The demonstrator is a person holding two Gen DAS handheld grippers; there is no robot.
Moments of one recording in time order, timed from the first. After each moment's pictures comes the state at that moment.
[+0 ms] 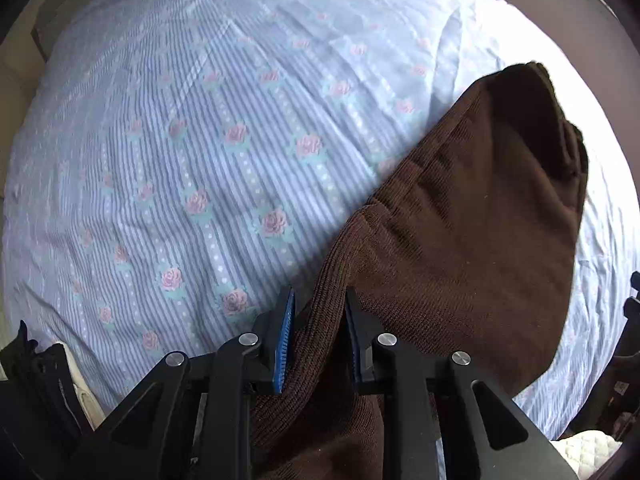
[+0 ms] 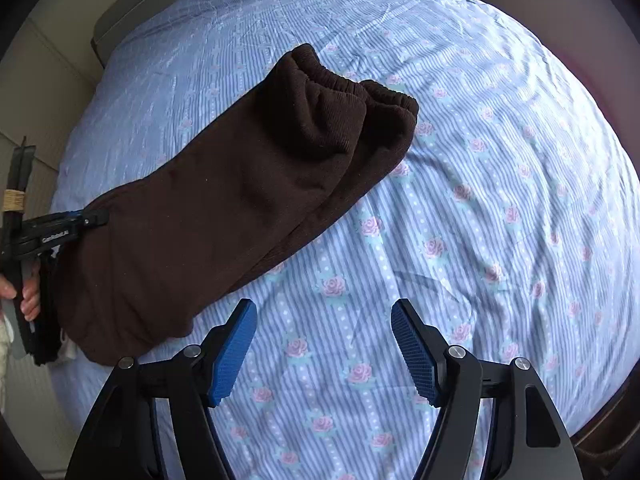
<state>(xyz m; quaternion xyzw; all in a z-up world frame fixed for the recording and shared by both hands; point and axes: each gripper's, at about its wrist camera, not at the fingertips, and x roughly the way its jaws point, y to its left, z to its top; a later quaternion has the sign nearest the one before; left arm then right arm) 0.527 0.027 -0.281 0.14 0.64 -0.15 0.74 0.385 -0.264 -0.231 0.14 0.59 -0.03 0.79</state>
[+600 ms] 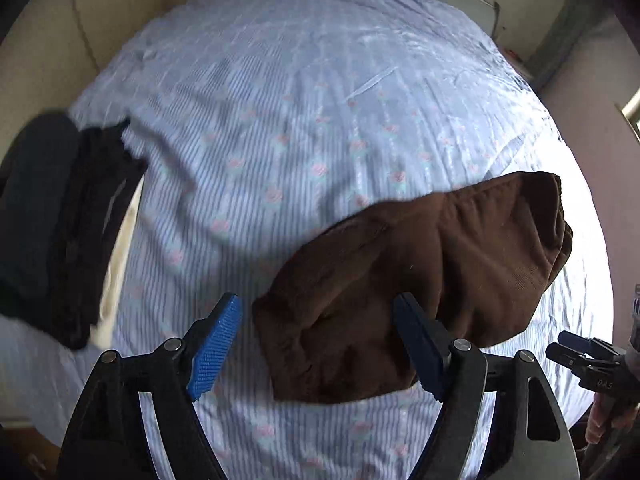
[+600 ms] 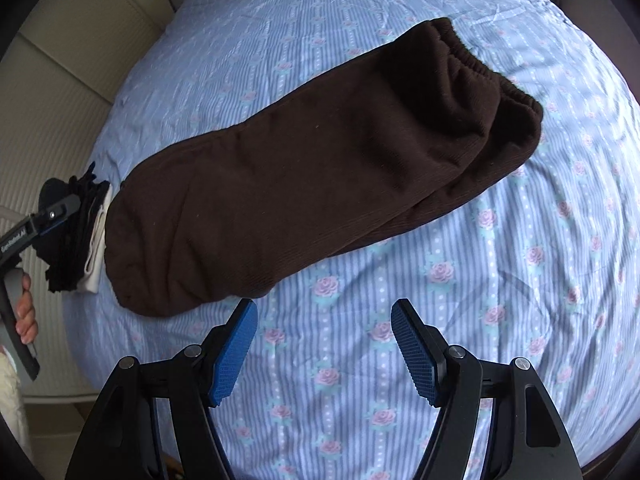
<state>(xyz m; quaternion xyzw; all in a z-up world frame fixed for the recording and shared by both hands) 0.379 0.180 -0.216 -0.10 0.58 0.00 0.81 0.386 -0.189 -0.248 0.10 0.62 0.11 0.77</state>
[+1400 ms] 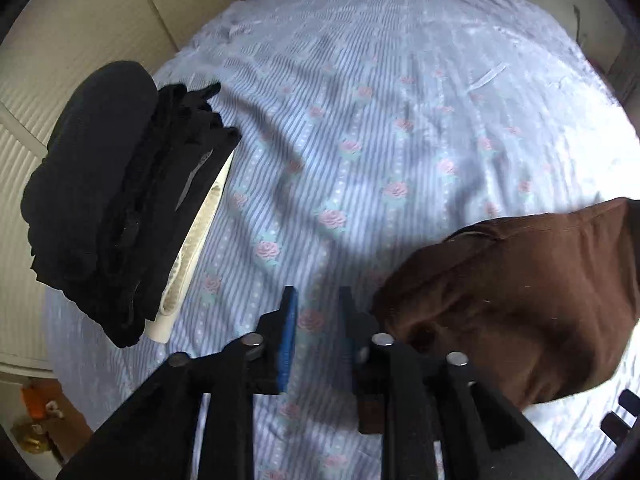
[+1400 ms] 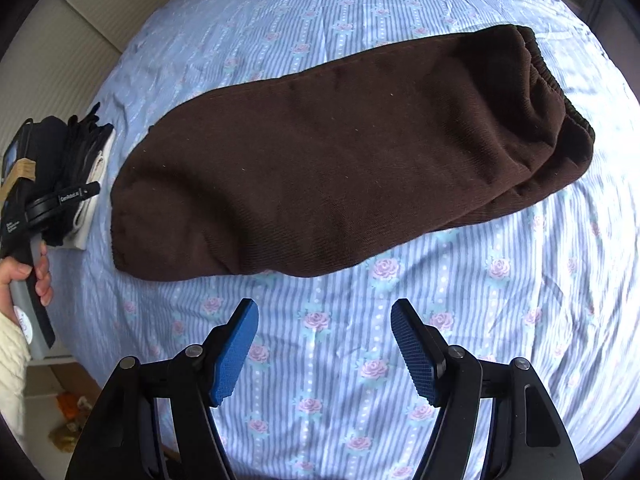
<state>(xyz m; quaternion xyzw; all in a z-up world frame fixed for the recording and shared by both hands) 0.395 0.199 -0.234 -0.05 0.56 0.13 0.81 0.388 -0.127 -0.259 0.04 0.64 0.13 0.75</state>
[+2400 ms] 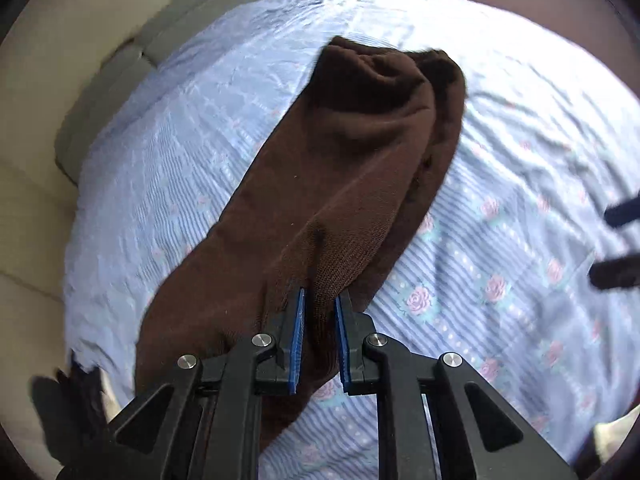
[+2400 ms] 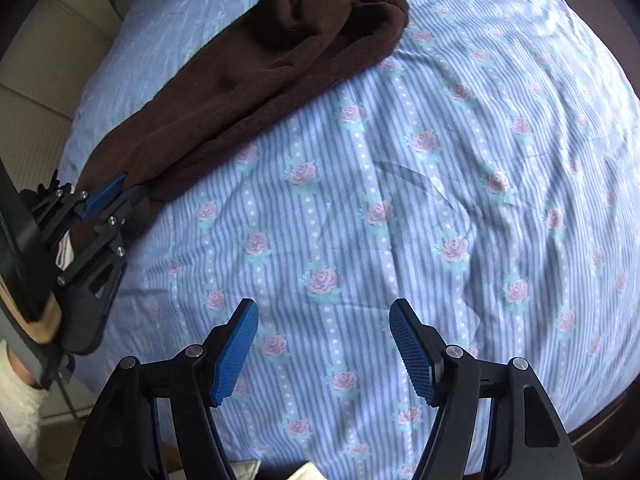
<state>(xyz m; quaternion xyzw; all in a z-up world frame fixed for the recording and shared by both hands) 0.376 -0.096 -0.247 0.25 0.49 -0.17 0.82 0.334 -0.291 -0.281 0.14 0.65 0.06 0.75</state>
